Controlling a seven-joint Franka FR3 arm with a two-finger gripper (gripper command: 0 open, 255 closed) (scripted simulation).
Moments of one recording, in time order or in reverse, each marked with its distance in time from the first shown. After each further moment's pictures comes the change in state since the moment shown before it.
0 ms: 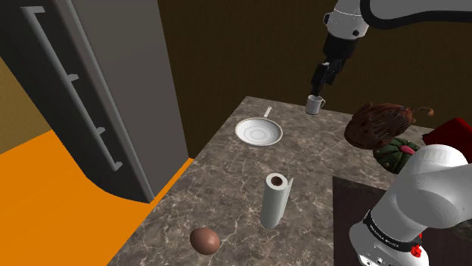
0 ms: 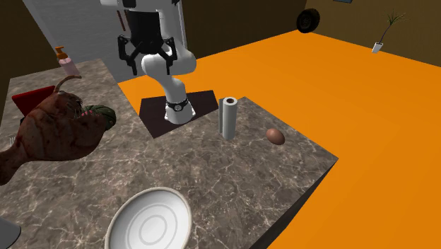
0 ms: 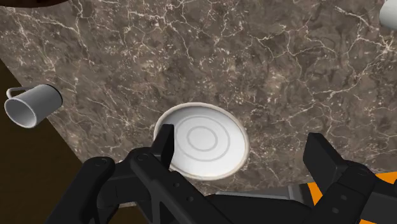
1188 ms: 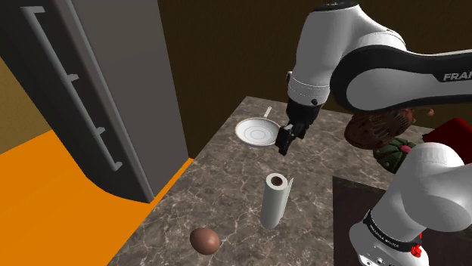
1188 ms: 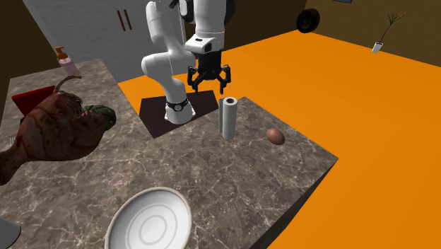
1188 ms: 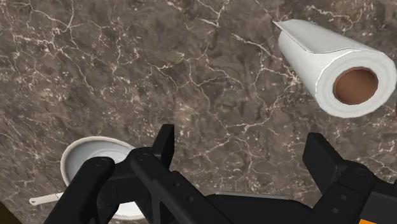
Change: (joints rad) arm 0.145 0.023 0.308 -0.228 0.229 0.189 0.327
